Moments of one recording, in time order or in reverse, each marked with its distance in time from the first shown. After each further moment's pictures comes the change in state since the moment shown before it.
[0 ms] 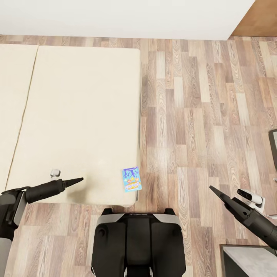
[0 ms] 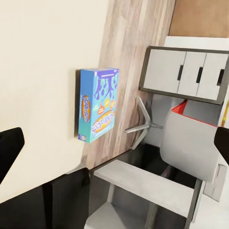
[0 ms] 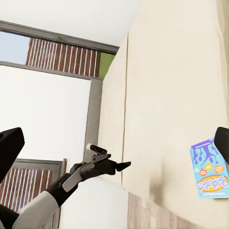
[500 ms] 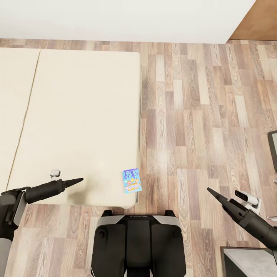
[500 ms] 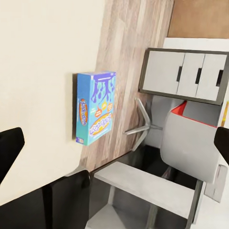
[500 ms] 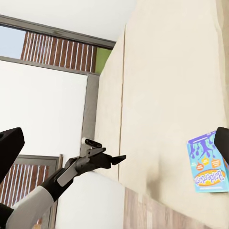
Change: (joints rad) left arm 0.002 -0.001 0.003 0.001 -0.003 -0.001 0.000; right arm 0.003 0.013 0.003 -0.002 0.046 -0.001 -0.001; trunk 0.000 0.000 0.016
